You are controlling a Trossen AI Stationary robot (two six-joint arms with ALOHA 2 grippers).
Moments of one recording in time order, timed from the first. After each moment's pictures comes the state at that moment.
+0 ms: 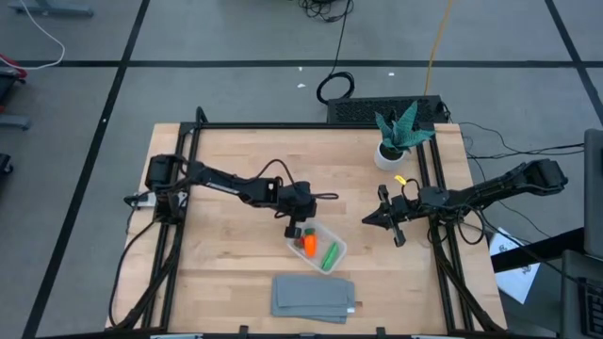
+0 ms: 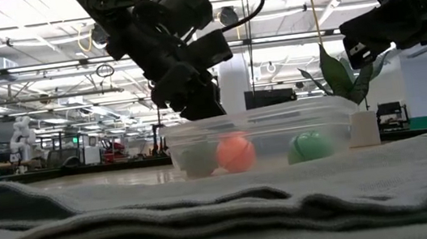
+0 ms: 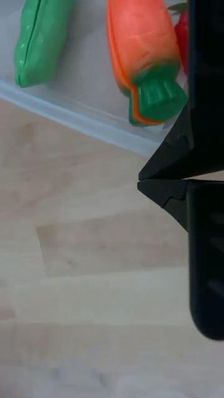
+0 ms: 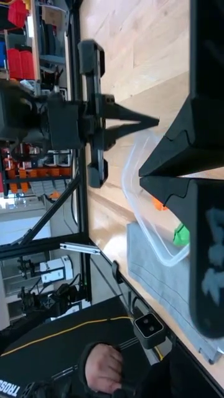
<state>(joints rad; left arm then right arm) 0.01 1.89 1.14 -0.10 0.07 0.22 0.14 0.83 0.02 0.76 -0.10 0.12</state>
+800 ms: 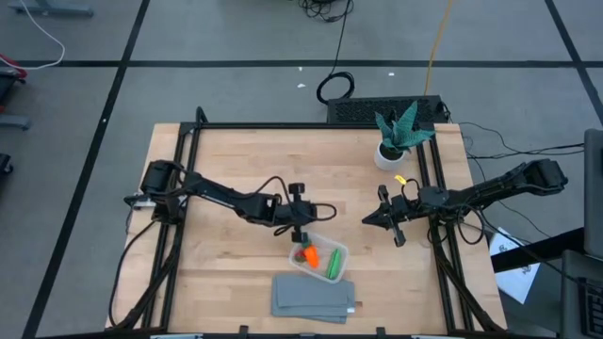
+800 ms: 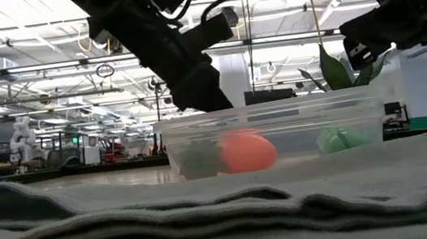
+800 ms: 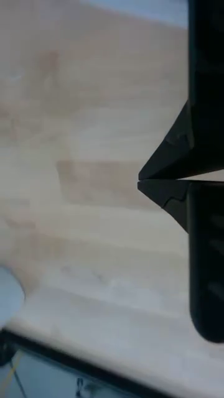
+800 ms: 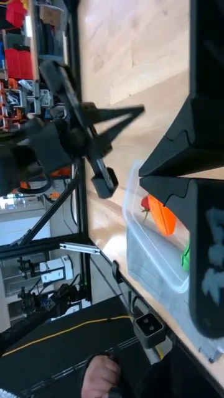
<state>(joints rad) -0.13 1.88 1.14 -0.05 -0.39 0.12 0.14 0.83 0.02 0.76 -0.10 0.13</state>
